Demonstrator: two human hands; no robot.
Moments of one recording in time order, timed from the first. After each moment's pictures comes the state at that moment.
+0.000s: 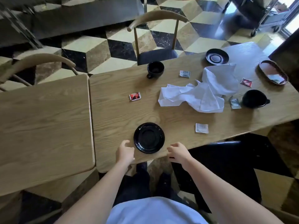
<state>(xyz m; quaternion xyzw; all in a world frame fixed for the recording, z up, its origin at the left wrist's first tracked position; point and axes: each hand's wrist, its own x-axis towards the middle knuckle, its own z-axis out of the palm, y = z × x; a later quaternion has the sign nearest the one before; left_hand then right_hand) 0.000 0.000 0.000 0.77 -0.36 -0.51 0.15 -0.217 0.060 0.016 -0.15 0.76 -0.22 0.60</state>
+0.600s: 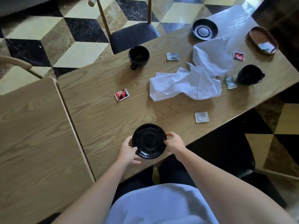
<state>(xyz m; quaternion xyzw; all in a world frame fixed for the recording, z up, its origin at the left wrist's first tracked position) 0.004 -0.070 -0.034 0.66 -0.40 -0.63 -0.04 -0.189 0.003 -0.020 -0.10 0.82 -0.20 0.53</state>
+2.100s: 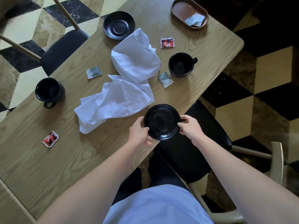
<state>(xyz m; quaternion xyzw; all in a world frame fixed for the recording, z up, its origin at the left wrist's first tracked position) -0.362 -0.048 -0.011 0.57 -0.57 -0.59 -0.12 -0.508 0.104 -0.031 0.03 0.80 -0.39 0.46</state>
